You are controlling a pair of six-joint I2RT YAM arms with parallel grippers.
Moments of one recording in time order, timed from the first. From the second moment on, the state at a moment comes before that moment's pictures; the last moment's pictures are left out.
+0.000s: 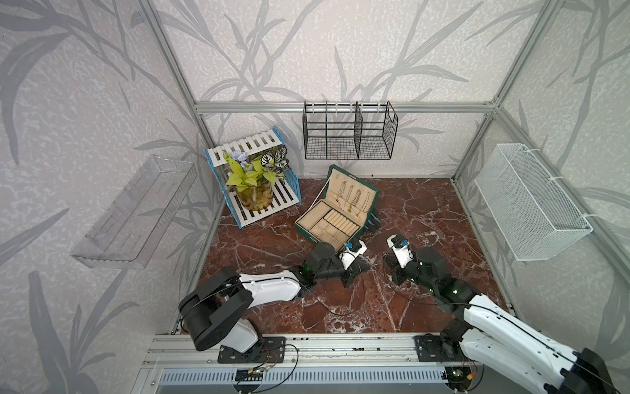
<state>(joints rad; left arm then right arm) -0.86 1.47 0.62 0.48 0.43 -0.09 0.61 0.85 0.39 -0.07 -0.08 0.06</state>
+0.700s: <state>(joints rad) -0.86 1.47 0.99 -0.06 0.50 -0.02 0.61 0.90 0.23 0.31 -0.27 0.07</state>
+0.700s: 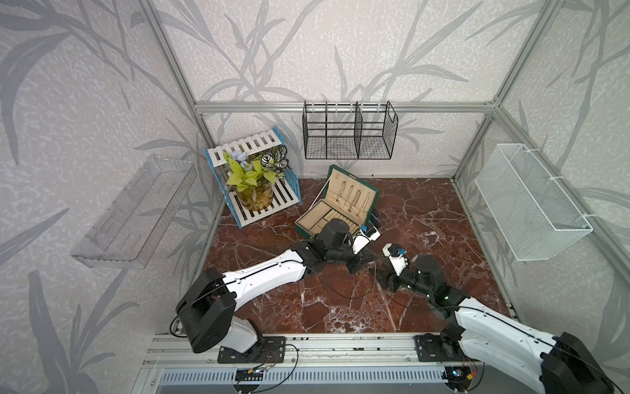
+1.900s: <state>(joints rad) -0.79 1.37 0.85 0.05 0.54 -0.12 0.61 0.82 0.36 0.29 -0.13 -0.05</state>
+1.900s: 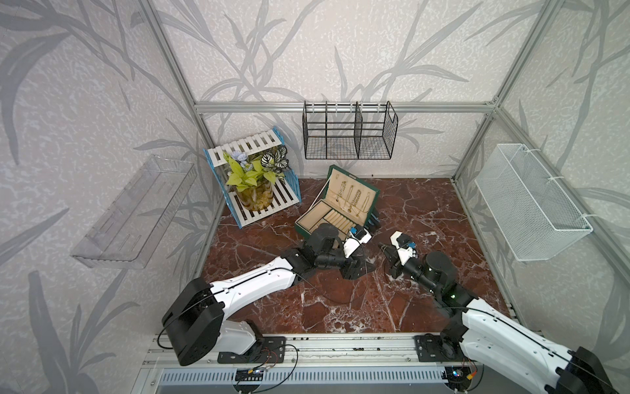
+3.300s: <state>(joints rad) -0.30 1.96 1.34 -0.35 -0.08 0.18 0.61 0.97 0.46 0.05 -0.05 -0.04</state>
